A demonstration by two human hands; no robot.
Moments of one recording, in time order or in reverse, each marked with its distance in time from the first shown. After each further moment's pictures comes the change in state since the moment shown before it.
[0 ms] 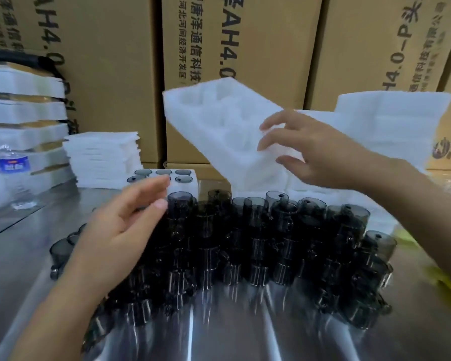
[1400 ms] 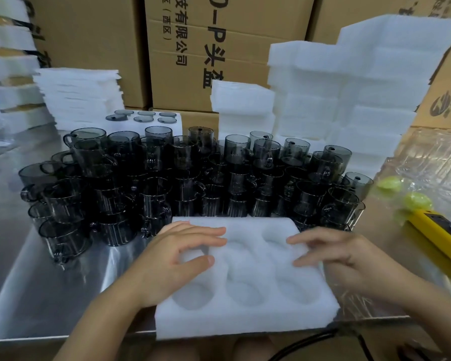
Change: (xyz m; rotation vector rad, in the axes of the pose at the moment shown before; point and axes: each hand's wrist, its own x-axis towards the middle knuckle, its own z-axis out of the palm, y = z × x) left_hand -0.101 -0.039 0.085 0.211 -0.599 -0.086; right_hand -0.226 -0.059 0.074 0.708 -0.243 0.311
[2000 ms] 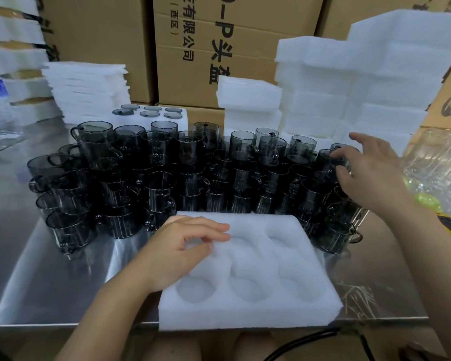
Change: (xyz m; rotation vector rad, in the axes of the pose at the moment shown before) left_hand 0.006 0.003 0.002 -0.079 0.038 -0.058; right_hand 0.077 0.040 -0.060 -0.712 0.419 0.451
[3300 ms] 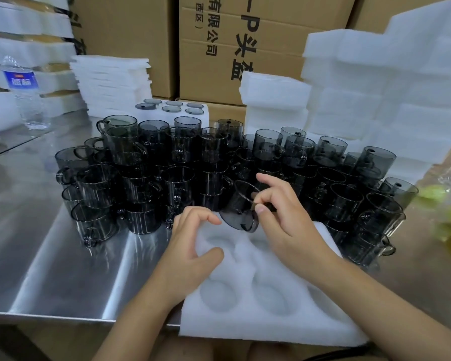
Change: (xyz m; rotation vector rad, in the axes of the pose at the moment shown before) left_hand -0.014 -0.016 0.017 -0.229 0.286 -0.131; right_hand -0.070 -0.140 0.034 0.966 -0.232 -0.295
